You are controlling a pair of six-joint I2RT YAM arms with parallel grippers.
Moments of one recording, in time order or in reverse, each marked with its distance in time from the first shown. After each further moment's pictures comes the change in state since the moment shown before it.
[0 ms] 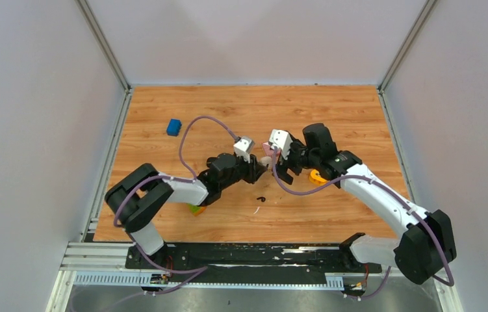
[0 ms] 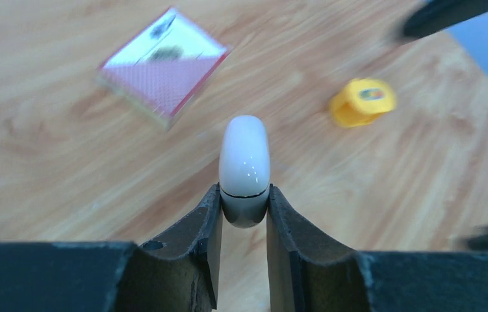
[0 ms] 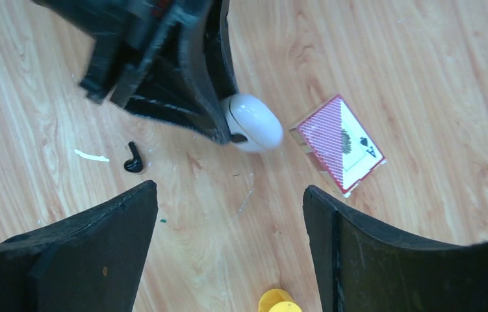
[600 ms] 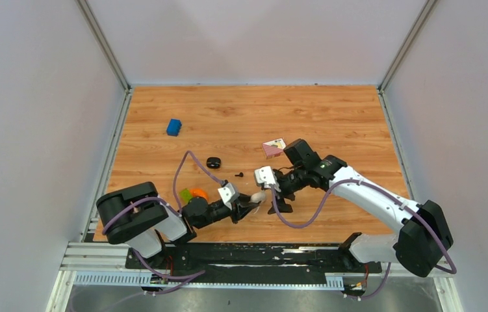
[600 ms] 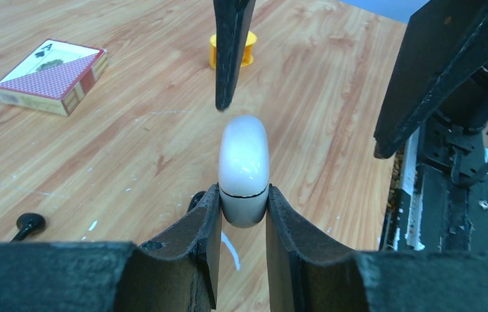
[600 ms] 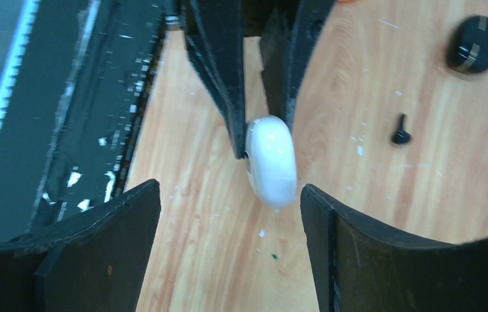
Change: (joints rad) left arm -0.193 -0.073 -0.512 0.648 0.071 0.214; right arm 0.163 0.047 0.001 -0.290 -0.371 -0.350
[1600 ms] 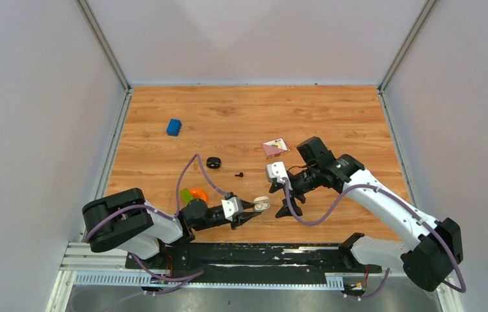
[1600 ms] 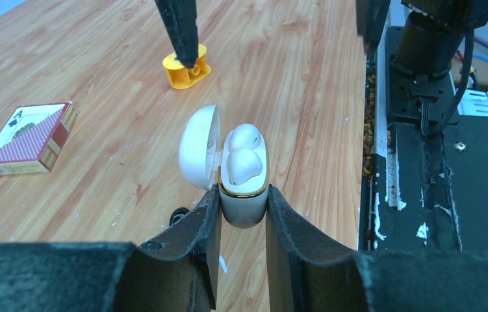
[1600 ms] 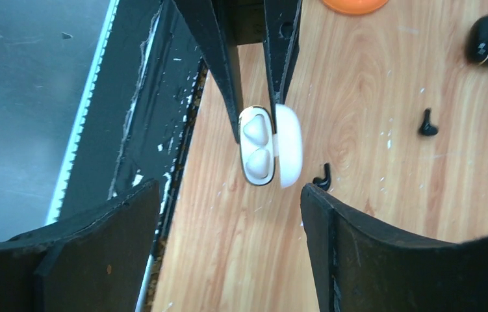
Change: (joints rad) left arm -0.048 -0.116 -0.002 -0.123 0.113 0.213; right arm -0.069 -0.100 0.060 -0.177 -0.057 0.096
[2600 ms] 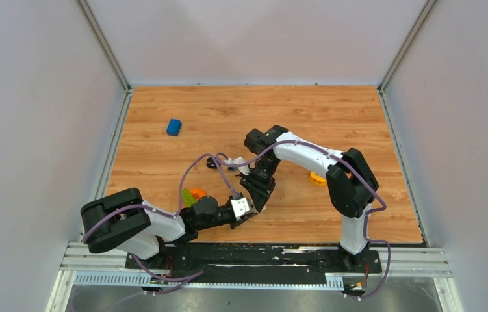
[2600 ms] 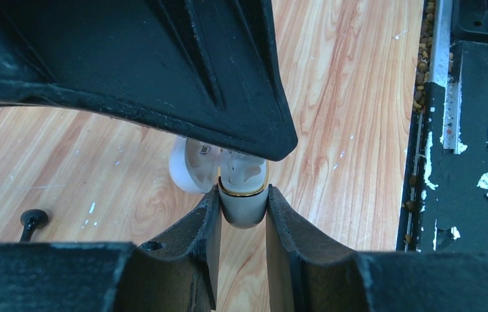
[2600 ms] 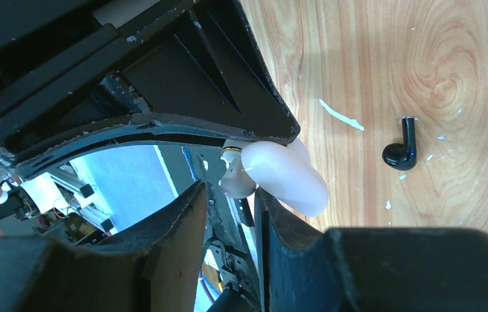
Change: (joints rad) left arm 0.002 -0.019 0.063 -0.315 -0.072 0.075; right arm 0.137 0.731 0.509 -0.367 0.199 0.403
